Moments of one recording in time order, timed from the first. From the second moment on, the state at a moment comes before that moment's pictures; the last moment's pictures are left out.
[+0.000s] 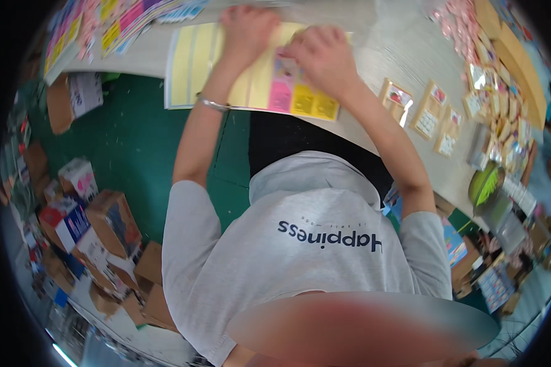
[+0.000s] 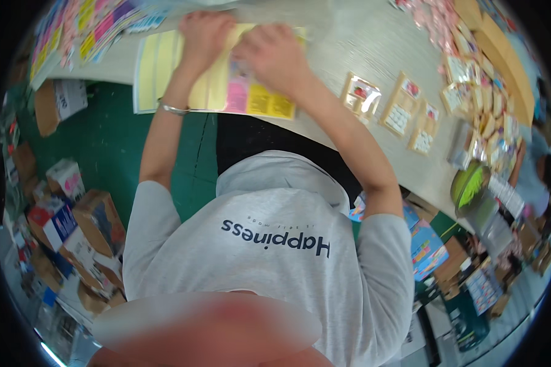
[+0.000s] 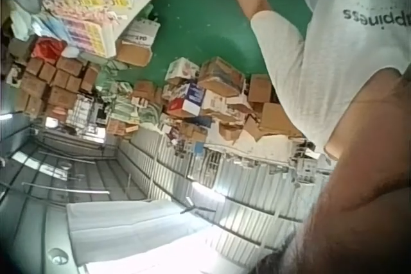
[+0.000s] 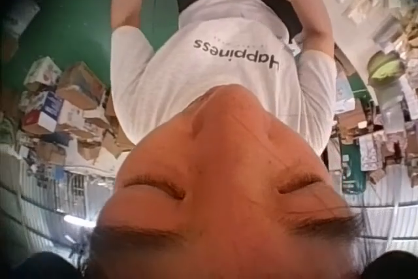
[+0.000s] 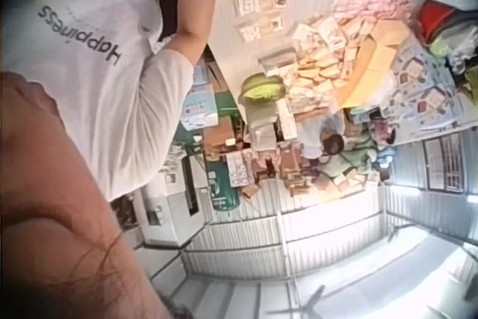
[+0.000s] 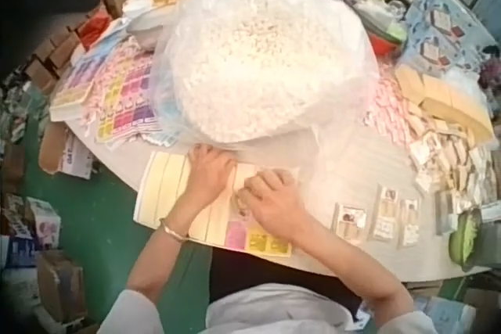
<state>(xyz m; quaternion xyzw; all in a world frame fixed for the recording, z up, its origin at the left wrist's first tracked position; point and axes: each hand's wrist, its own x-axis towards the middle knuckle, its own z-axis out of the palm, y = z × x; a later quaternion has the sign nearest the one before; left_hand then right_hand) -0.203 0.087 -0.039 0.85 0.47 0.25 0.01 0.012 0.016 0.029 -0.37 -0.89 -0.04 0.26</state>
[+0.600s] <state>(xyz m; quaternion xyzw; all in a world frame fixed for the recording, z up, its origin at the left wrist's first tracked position) -0.027 -0.051 0.045 0.63 0.48 0.12 0.60 0.210 -0.149 0.048 -0.65 -0.33 0.45 0.51</state>
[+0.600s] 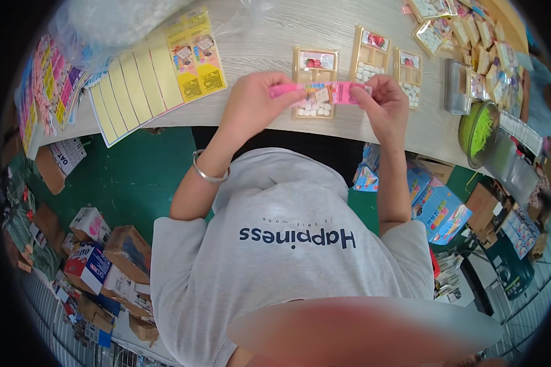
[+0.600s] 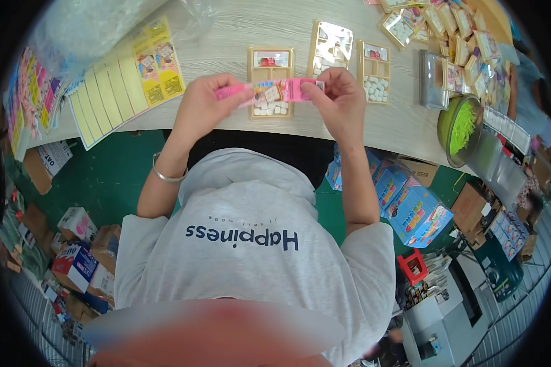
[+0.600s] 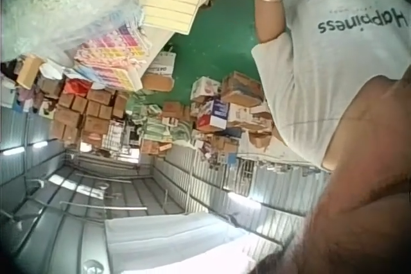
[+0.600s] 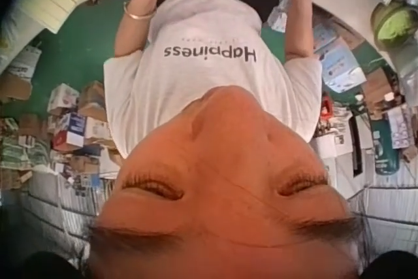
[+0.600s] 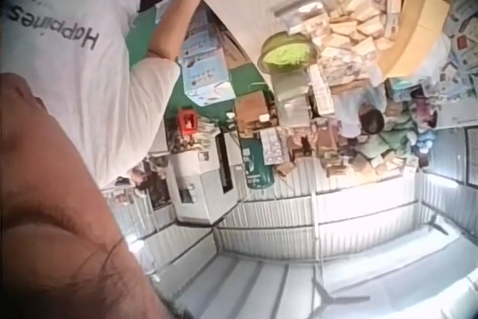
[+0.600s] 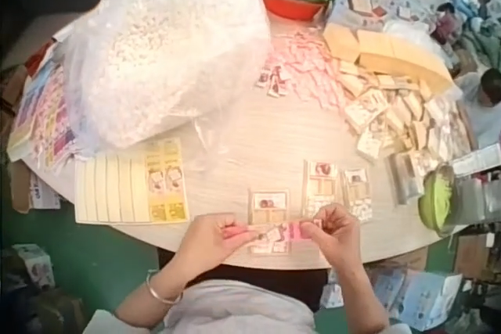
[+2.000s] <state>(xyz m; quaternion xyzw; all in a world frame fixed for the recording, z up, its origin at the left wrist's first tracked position) -0.100 -0.145 0.018 0.21 0.39 0.31 0.84 0.140 -0.156 0.020 -0.41 -0.23 0.73 0.49</state>
